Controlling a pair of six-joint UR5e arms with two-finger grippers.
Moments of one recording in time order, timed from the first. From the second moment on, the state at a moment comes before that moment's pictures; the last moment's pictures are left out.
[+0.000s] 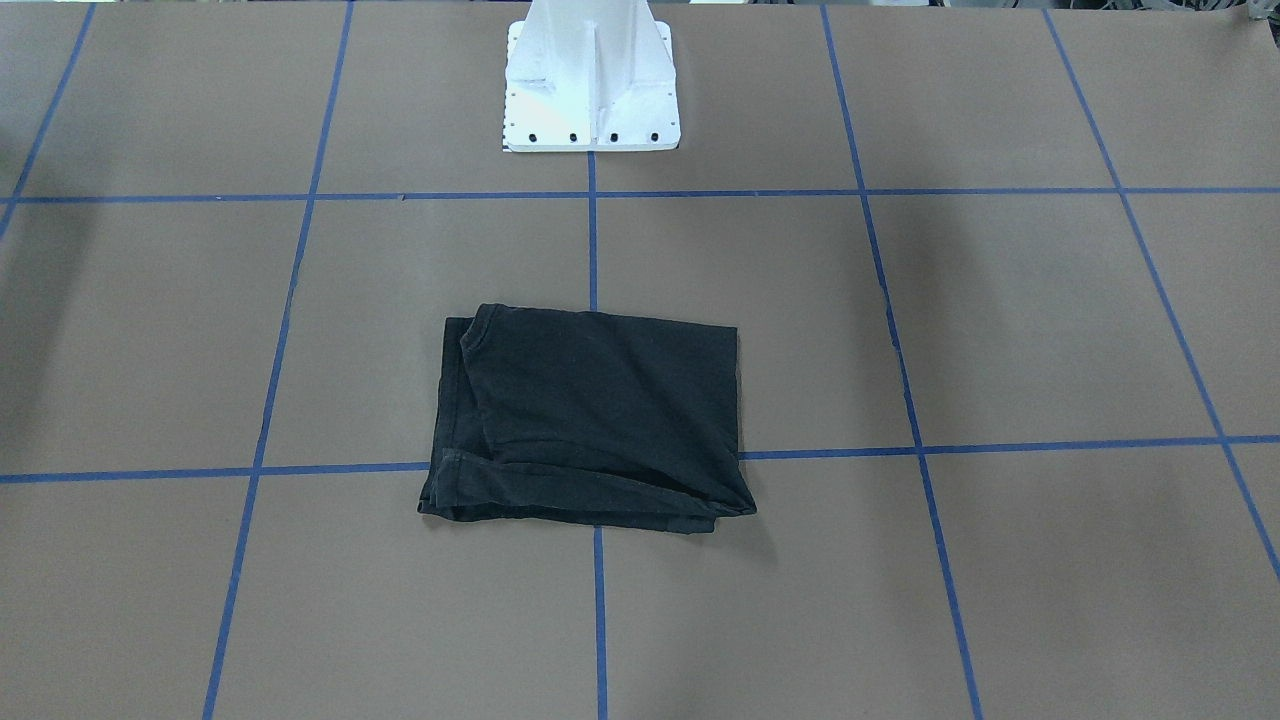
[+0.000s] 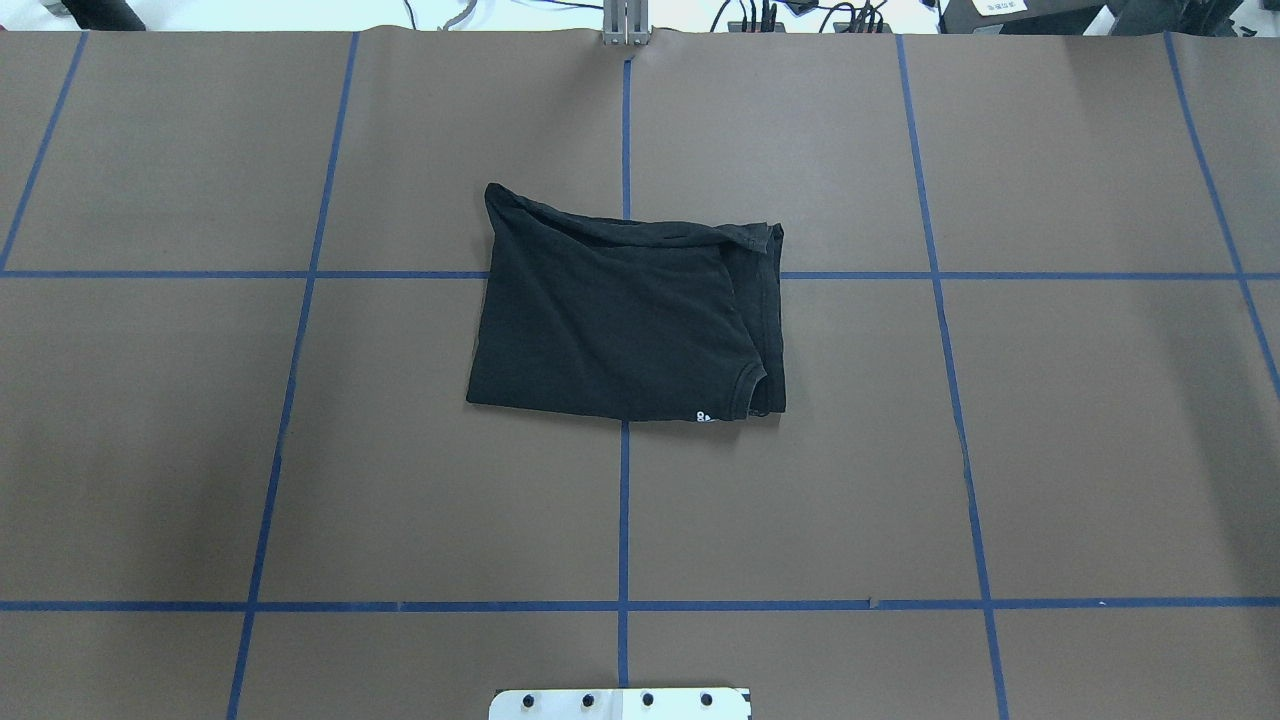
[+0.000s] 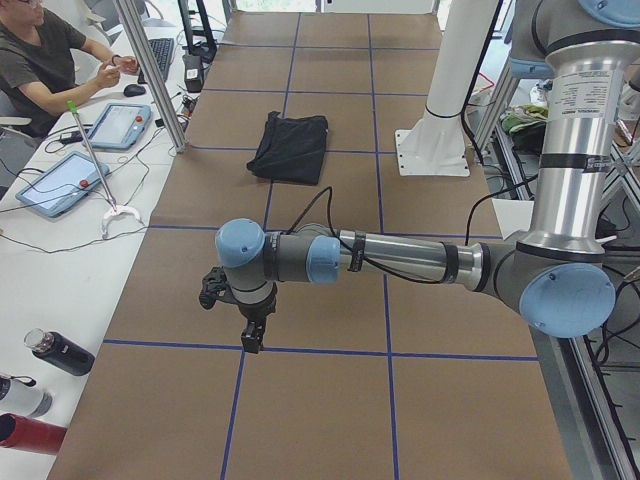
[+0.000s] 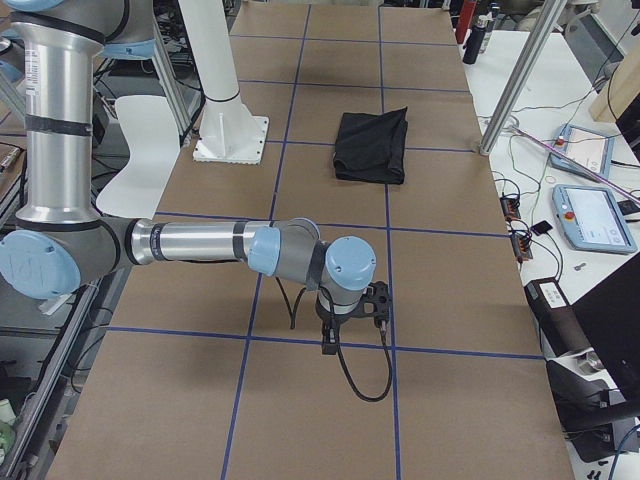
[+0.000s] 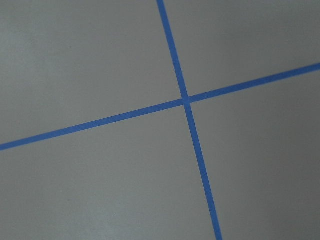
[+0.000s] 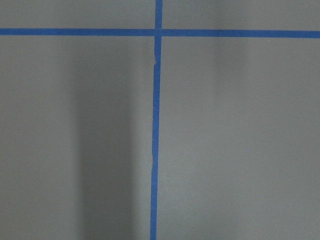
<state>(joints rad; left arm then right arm) -1.56 -1.63 -1.62 -1.49 -2.29 0.08 1.64 -1.67 1.74 -1.85 2.37 -0.21</state>
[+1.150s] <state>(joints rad) -1.56 -1.63 -1.61 -1.49 -2.30 0.04 1.64 -1.62 1.71 -1.85 2.37 -0.13</state>
